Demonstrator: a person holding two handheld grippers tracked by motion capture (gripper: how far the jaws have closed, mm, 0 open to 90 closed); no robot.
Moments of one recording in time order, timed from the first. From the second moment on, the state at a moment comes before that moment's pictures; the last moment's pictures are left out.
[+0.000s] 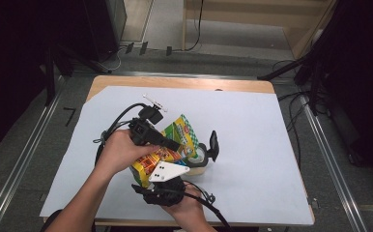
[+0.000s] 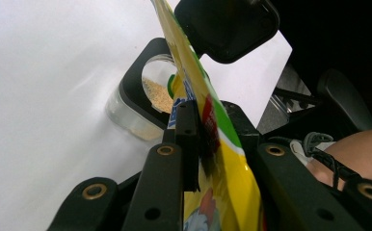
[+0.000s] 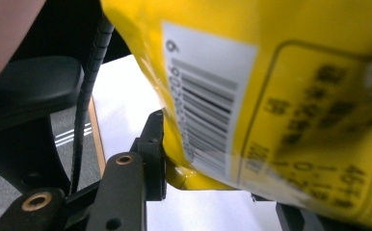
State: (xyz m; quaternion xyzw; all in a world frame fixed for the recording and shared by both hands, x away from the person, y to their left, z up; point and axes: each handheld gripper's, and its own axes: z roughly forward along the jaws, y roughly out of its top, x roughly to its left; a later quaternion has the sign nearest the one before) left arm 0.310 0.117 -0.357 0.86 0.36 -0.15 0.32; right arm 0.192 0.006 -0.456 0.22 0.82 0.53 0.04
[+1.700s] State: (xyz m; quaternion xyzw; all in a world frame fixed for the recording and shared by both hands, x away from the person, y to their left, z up) left arm 0.317 0.109 -0.346 0.86 0.38 -0.15 0.31; right arm 0.202 0.005 -0.445 0.21 0.81 0.54 0.03
